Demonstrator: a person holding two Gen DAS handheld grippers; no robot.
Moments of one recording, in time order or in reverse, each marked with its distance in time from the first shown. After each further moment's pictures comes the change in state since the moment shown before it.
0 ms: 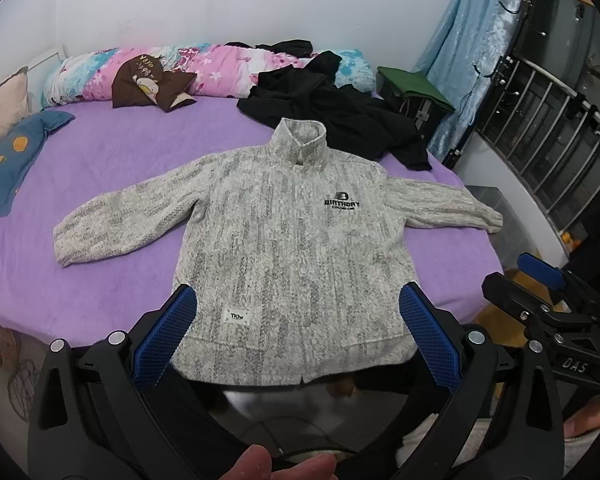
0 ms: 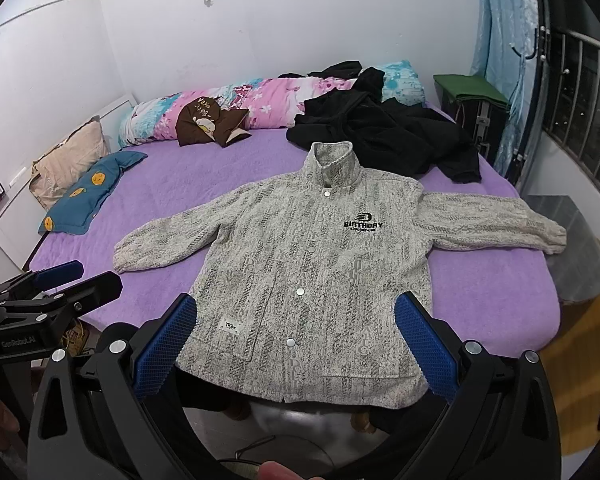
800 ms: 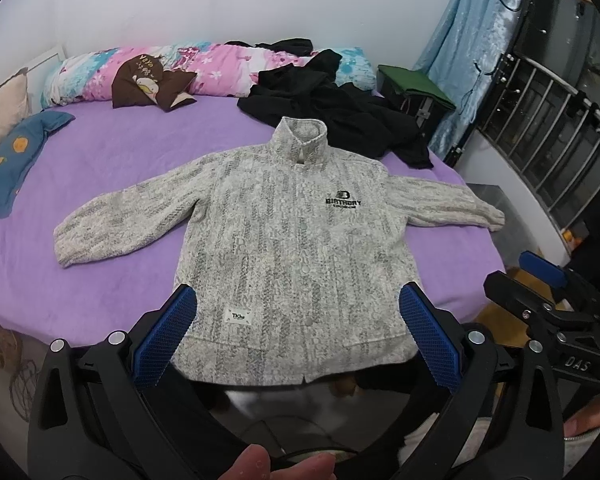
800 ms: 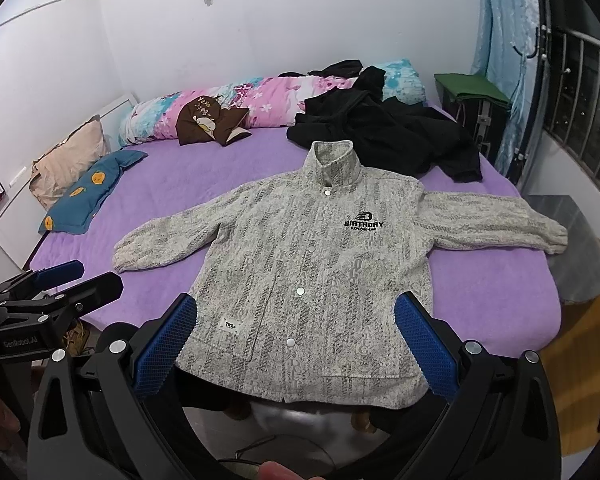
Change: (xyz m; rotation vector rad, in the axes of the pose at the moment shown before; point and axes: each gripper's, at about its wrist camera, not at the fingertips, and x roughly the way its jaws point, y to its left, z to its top) left arm 0.001 0.000 0.001 0.005 0.004 0.009; right arm 0.001 -0.002 0.003 0.001 0.005 0.001
